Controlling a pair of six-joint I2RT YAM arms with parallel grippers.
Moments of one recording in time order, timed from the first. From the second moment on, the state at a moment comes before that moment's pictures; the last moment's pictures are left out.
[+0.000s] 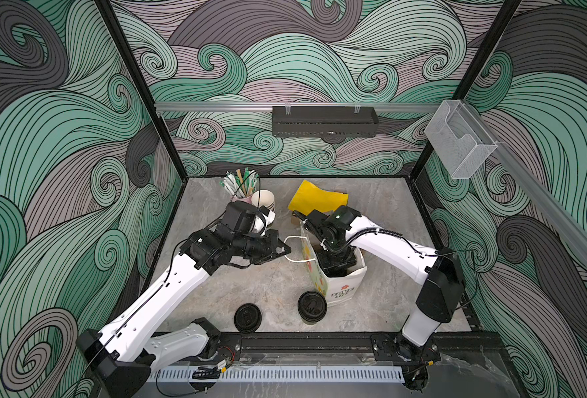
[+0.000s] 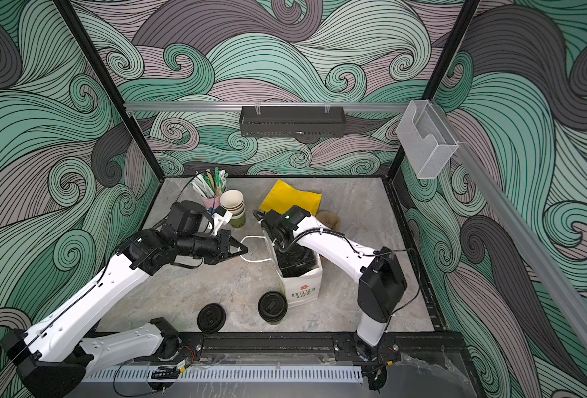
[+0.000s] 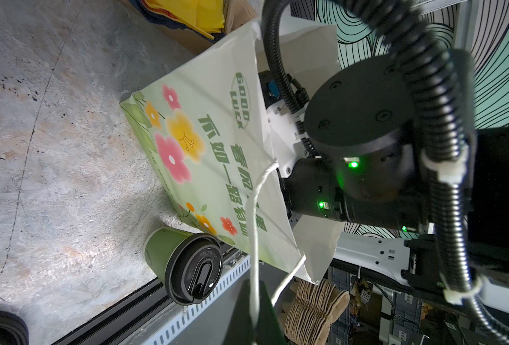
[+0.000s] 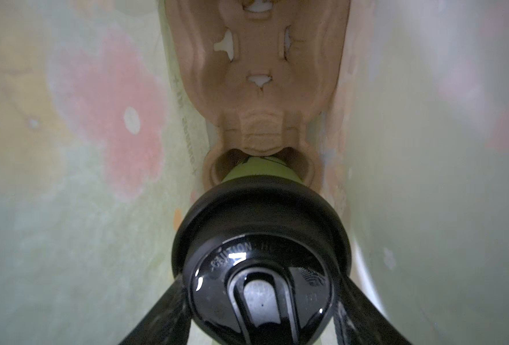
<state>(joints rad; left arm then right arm) -0.61 1.09 1.19 -0.85 0.53 -0.84 0.84 1.73 1.54 -1.45 -0.01 0.52</state>
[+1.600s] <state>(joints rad) -0.61 1.09 1.19 -0.86 0.52 -0.84 0.85 1.68 1.40 -1.36 -0.02 0.53</state>
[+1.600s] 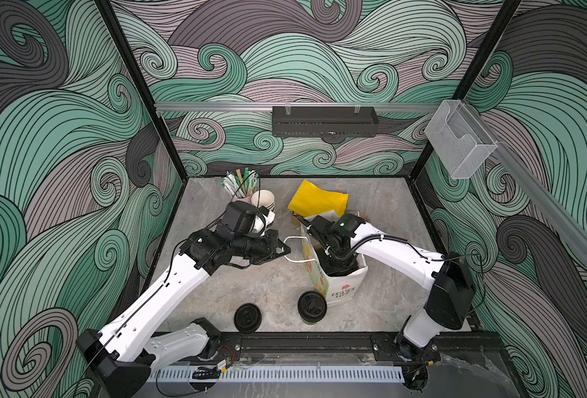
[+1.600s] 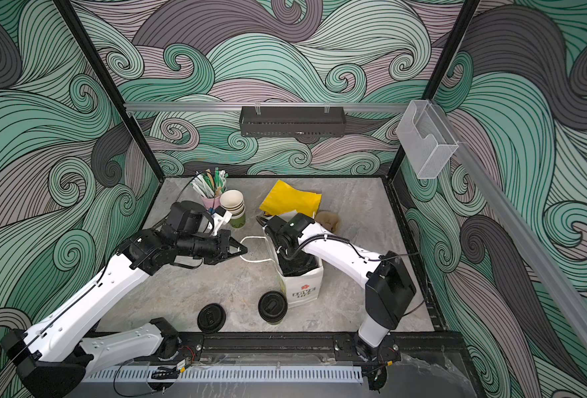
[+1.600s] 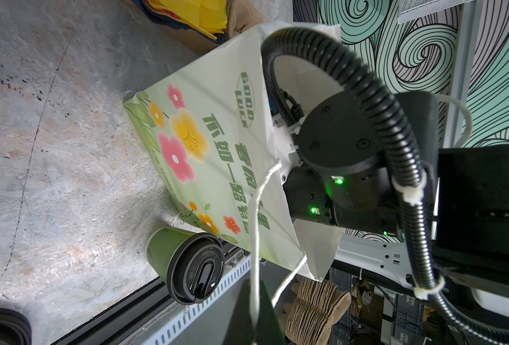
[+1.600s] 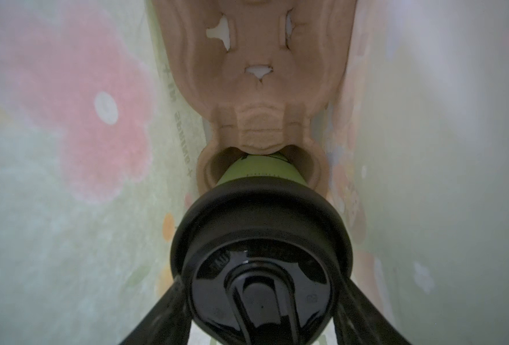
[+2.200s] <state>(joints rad) -0.61 1.09 1.19 -0.87 0.52 -0.84 0.87 1.68 1.39 -1.36 -0.01 0.56</state>
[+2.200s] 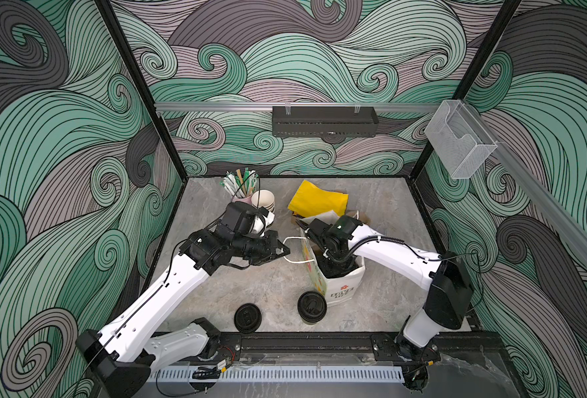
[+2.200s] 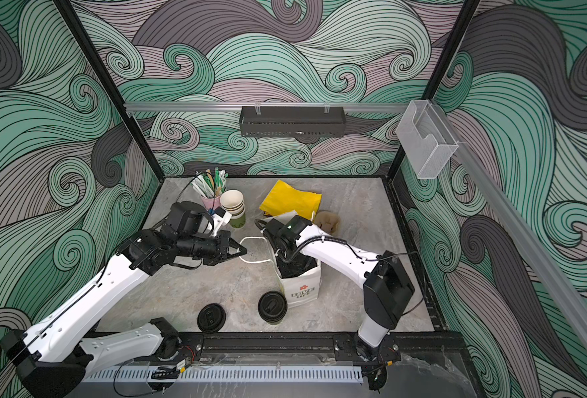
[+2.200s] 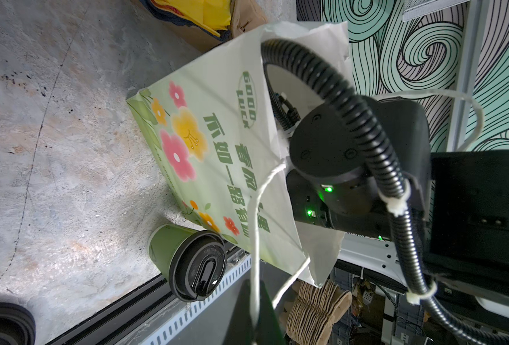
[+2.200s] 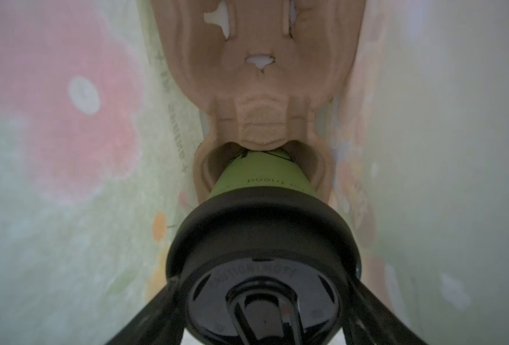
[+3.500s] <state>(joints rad) -0.61 1.09 1.19 -0.89 0.52 -0.83 0.89 1.58 1.41 -1.38 0.03 0.65</state>
